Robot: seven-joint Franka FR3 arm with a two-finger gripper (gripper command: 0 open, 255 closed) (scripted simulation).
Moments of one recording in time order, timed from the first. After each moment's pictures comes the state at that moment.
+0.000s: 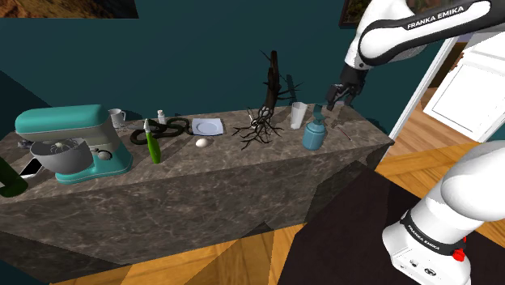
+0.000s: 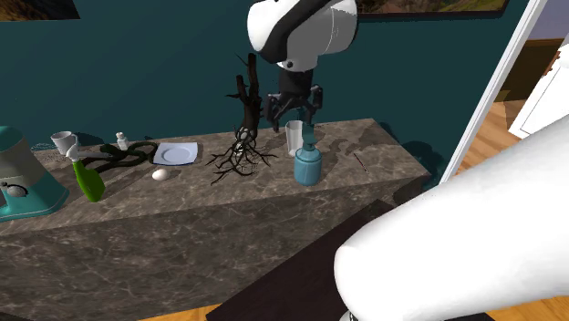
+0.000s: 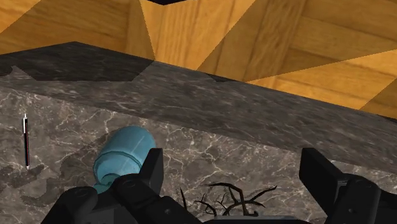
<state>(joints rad) -0.12 -0.46 -0.13 -2.55 -0.08 2.20 0.00</state>
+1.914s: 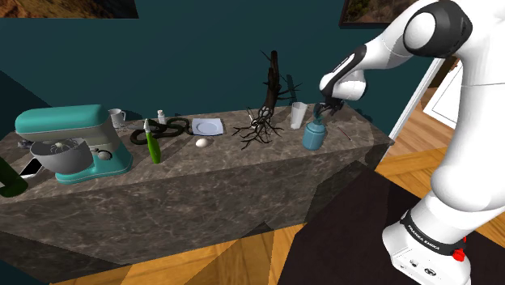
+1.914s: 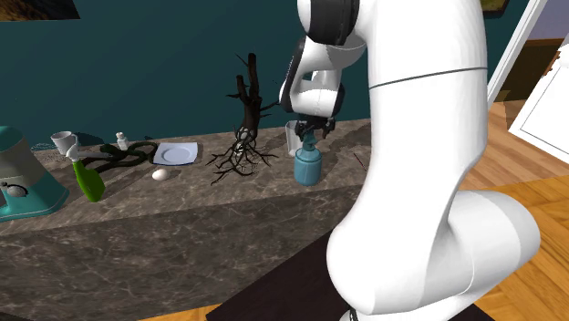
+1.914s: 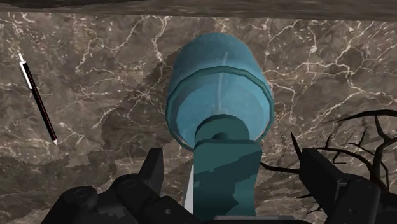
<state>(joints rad) -0.35 0.49 -0.18 -2.04 0.32 2.81 -0.38</state>
